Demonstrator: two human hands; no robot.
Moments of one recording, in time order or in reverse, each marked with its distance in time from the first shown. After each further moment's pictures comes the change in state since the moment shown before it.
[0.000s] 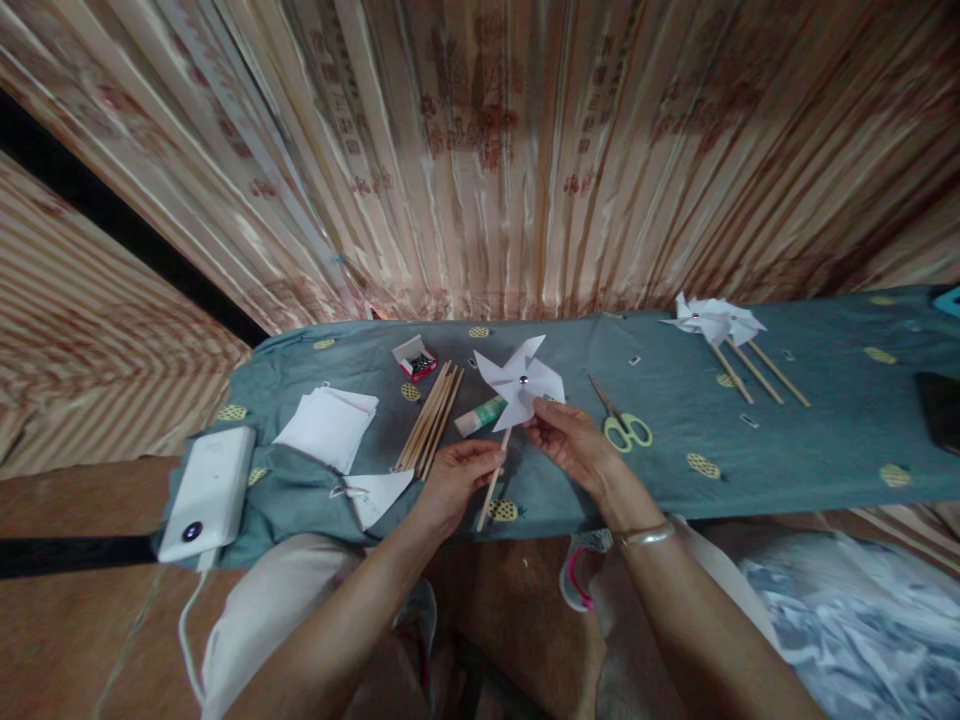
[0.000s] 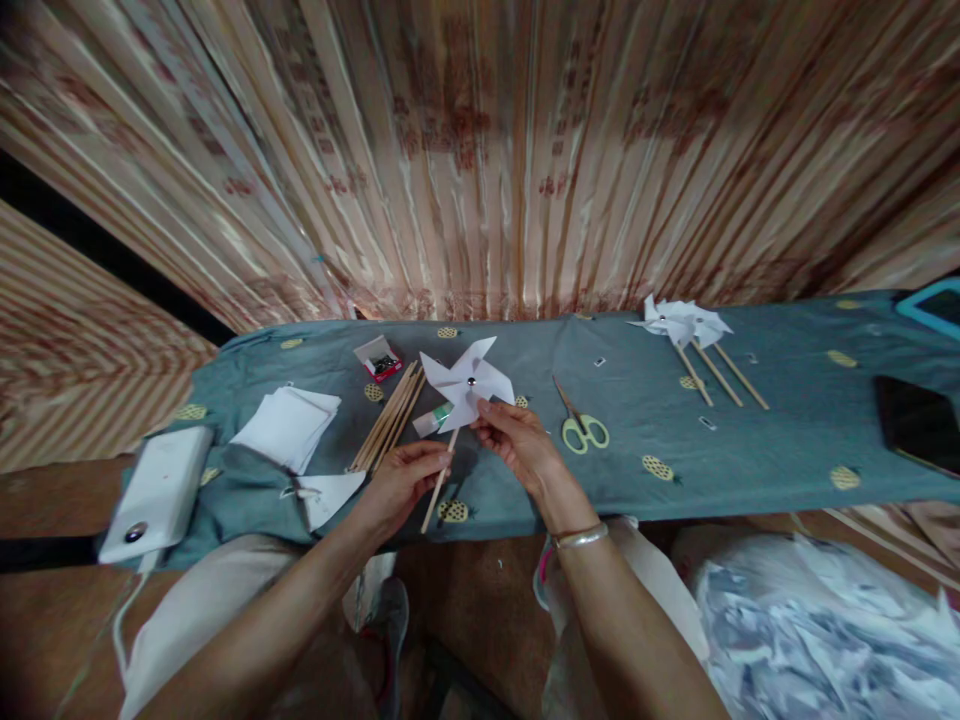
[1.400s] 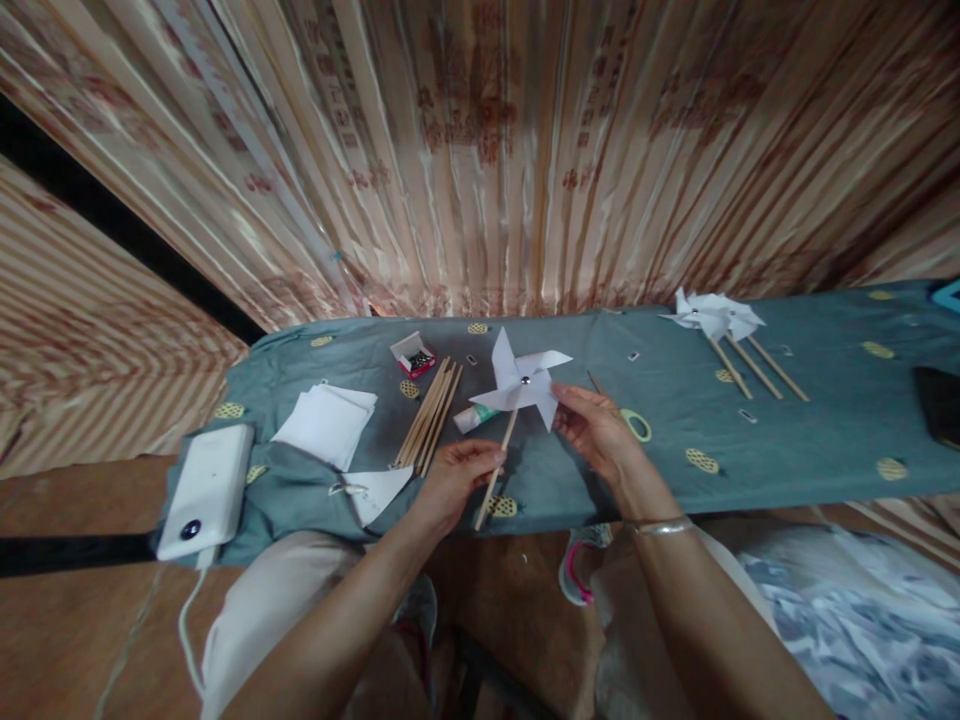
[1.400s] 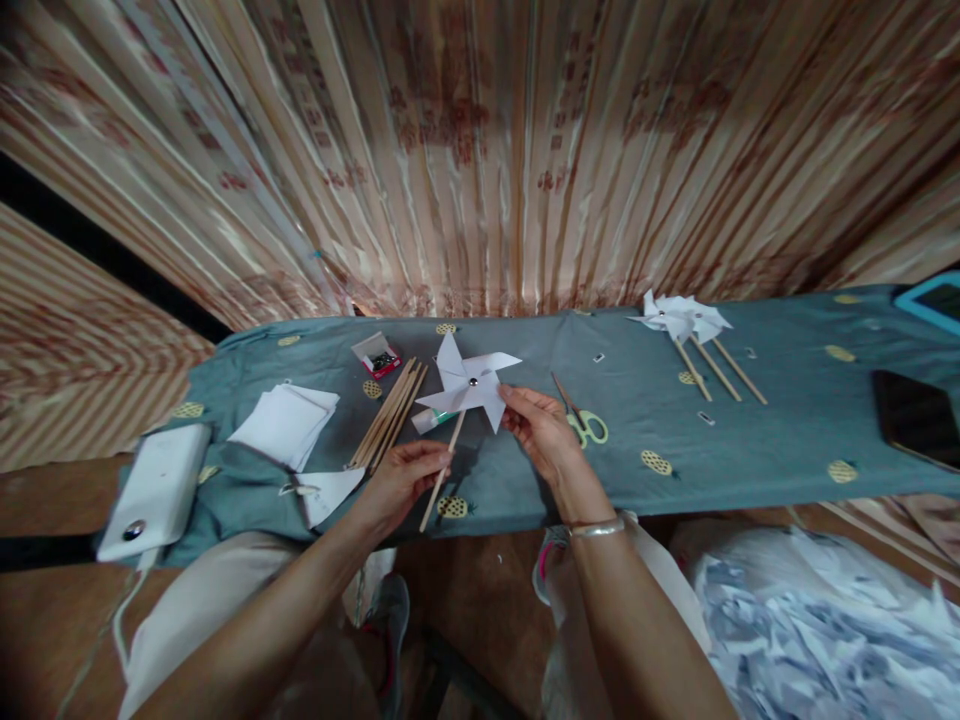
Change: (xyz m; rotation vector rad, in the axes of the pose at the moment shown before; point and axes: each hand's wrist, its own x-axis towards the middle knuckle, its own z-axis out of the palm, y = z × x) left_hand 0.000 -0.001 -0.002 0.041 -0.031 -0.026; right_hand 0.003 -0.012 -0.017 -0.077 0.087 -0.169
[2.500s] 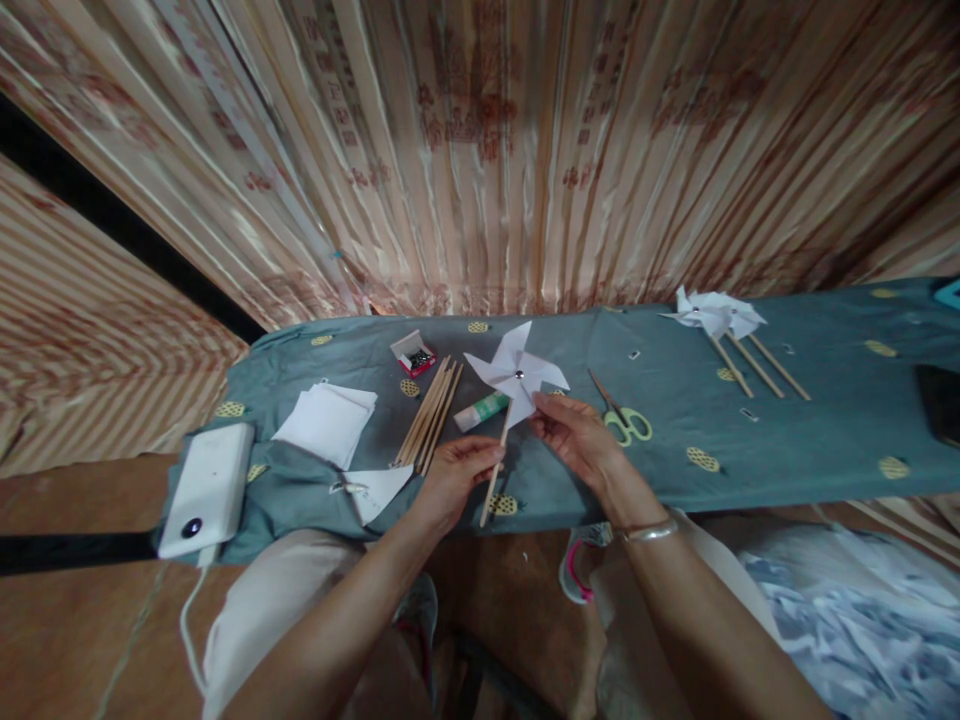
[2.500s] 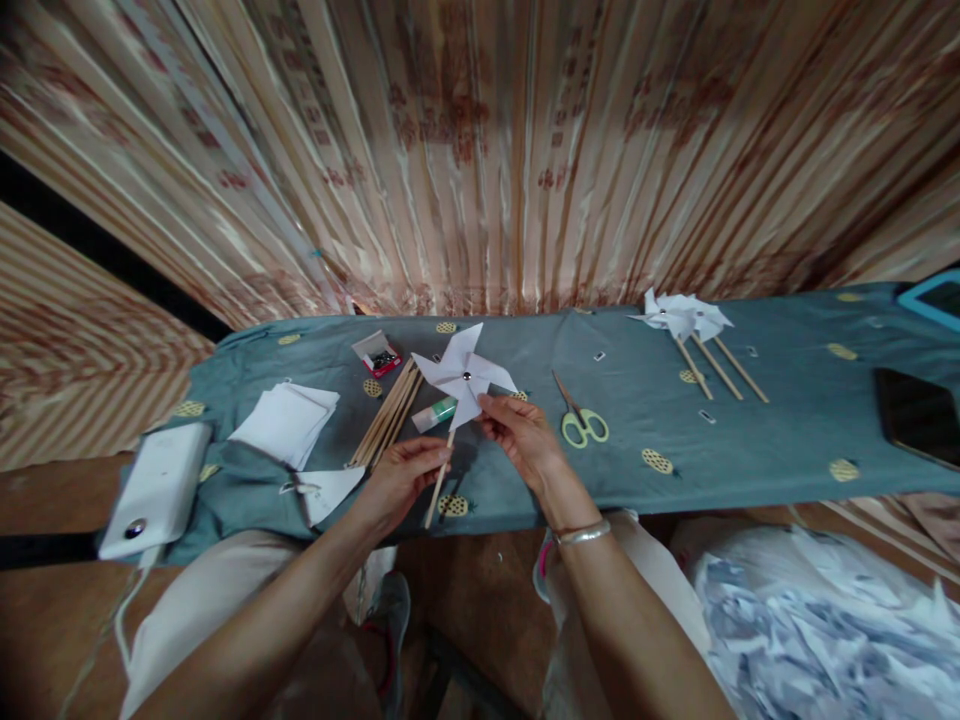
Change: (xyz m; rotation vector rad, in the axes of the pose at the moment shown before) left_hand -0.002 0.001 0.001 -0.019 0.022 0.031; right_hand -0.007 0.013 0.014 0.073 -0.056 0.085
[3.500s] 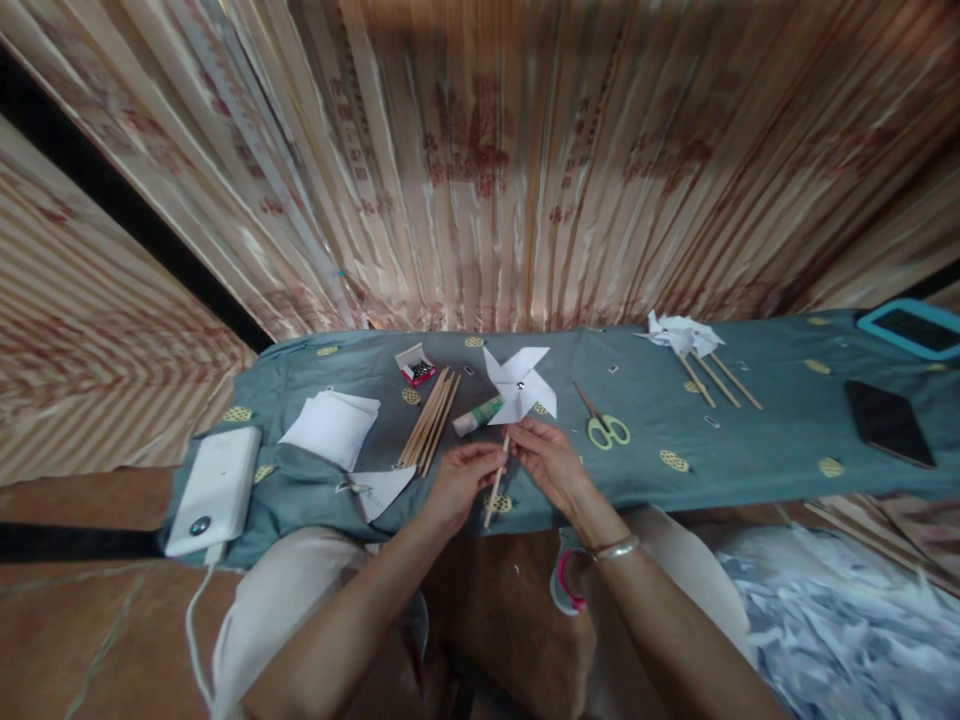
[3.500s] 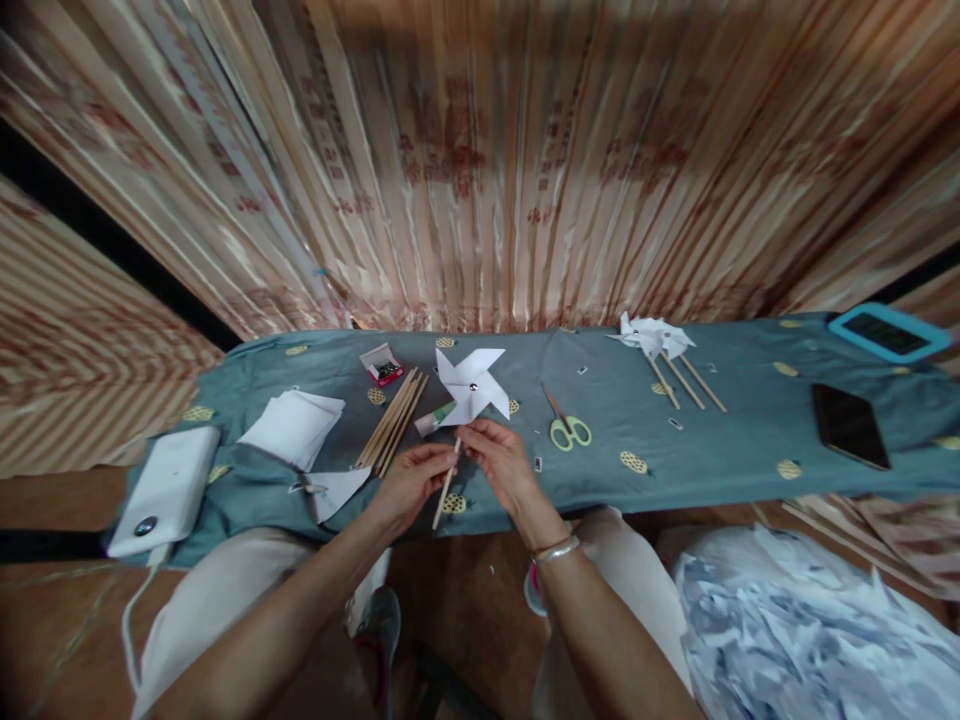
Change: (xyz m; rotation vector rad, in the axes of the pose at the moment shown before) left_hand -0.004 -0.008 0.005 -0.047 -0.049 0.047; right_hand -0.026 0.026 0.019 -0.052 -0.033 -0.066
